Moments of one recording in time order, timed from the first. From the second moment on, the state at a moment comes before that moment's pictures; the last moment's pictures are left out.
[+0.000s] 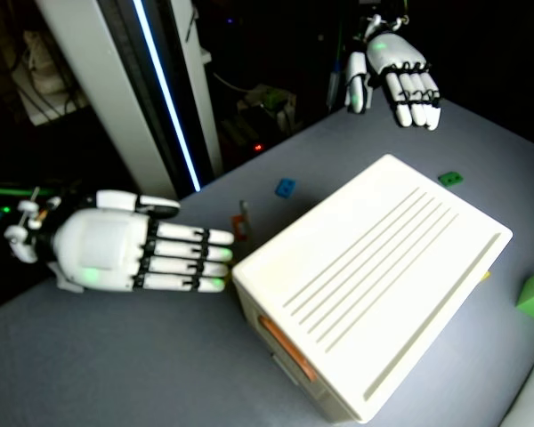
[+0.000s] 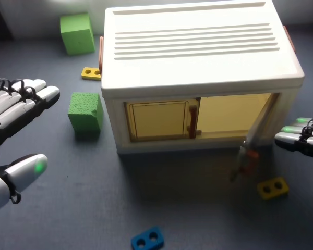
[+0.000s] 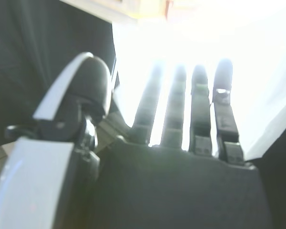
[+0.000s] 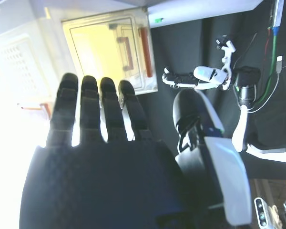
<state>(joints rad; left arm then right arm) 1.27 -0.73 0.78 -0.23 -1.45 0.90 -1.20 -0.86 1.06 -0.18 1.21 -0.40</state>
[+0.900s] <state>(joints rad) 1.27 -0.73 0.78 -0.23 -1.45 0.90 -1.06 -0.95 1.11 -0.29 1.17 -0.35</state>
